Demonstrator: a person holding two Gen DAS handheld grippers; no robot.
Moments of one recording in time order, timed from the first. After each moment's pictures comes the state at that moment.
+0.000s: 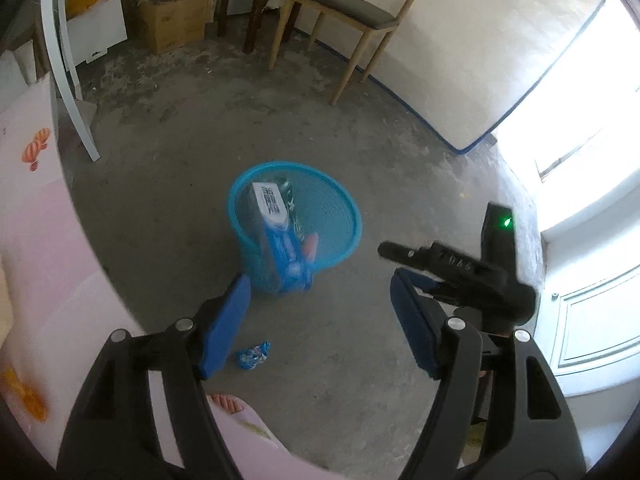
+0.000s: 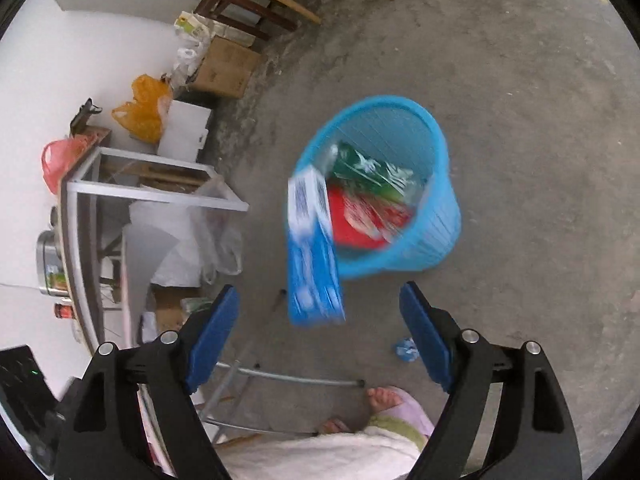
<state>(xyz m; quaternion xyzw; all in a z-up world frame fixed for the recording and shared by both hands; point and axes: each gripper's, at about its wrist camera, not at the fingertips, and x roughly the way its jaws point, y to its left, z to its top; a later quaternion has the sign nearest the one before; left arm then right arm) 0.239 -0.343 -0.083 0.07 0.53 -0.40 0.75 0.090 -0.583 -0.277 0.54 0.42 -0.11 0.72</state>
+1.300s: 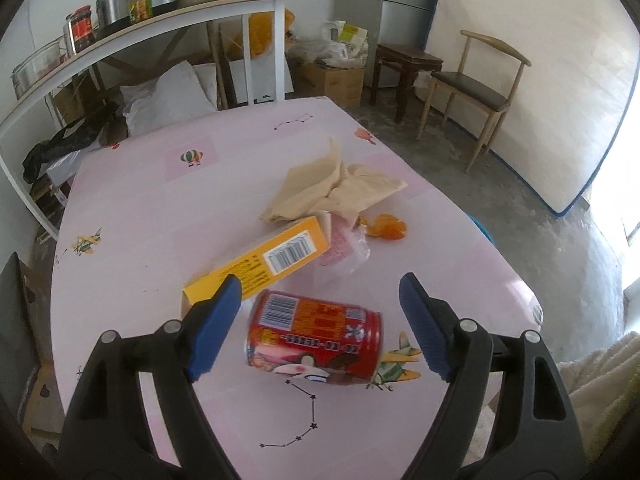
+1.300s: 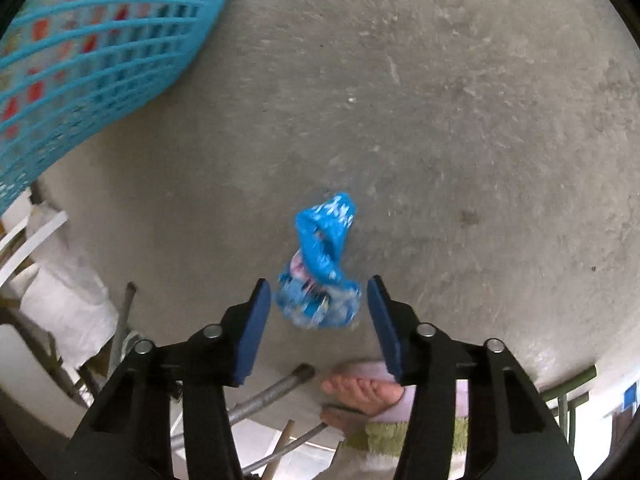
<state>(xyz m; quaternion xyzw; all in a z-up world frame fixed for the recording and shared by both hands) 0.172 -0.026 -0.006 0.06 0.42 -0.19 0.89 0.111 -0.410 -0.642 0.68 0.56 -0.24 0.41</state>
